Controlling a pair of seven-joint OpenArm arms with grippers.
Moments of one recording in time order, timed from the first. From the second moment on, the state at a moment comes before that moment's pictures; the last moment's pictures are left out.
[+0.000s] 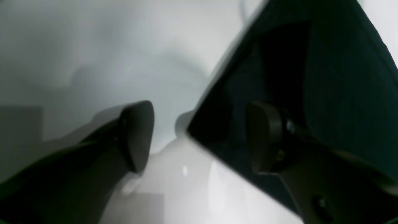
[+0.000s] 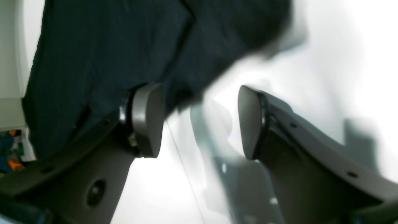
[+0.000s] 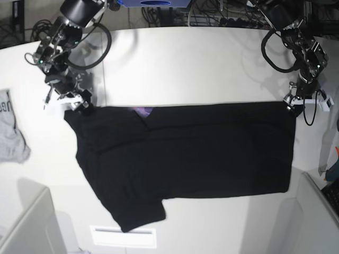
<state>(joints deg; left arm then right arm) 4.7 -9.5 -42.8 79.1 -31.7 -6.9 41.0 -2.9 -5.7 40.6 83.2 32.6 17.4 -52.9</state>
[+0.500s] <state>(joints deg) 0.6 -9.7 -42.4 72.5 -33.0 -7.1 39.8 1.7 -3.5 44.8 73.7 33.6 18.2 -46.5</state>
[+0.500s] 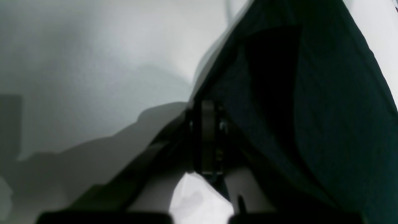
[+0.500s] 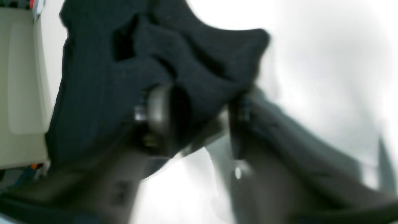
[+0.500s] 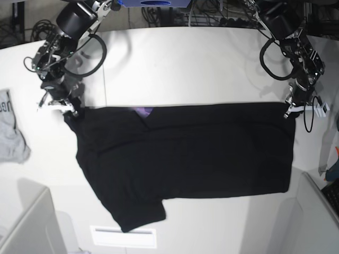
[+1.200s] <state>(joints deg) 8.7 -13.5 -47.8 93.8 -33.2 -7.1 61.1 -4.9 -5.7 49.4 100.2 32.1 17.2 -69.6</state>
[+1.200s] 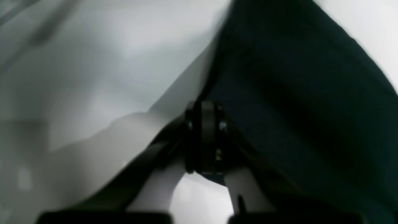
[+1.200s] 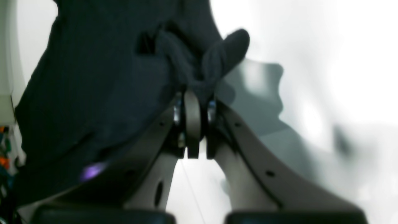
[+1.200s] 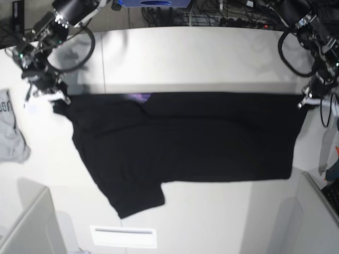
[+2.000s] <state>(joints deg) 27.7 -7.8 -51.1 97.5 -32.4 -6.9 57.4 -21.9 -7.2 51.1 102.0 31.5 20.7 -65.8</state>
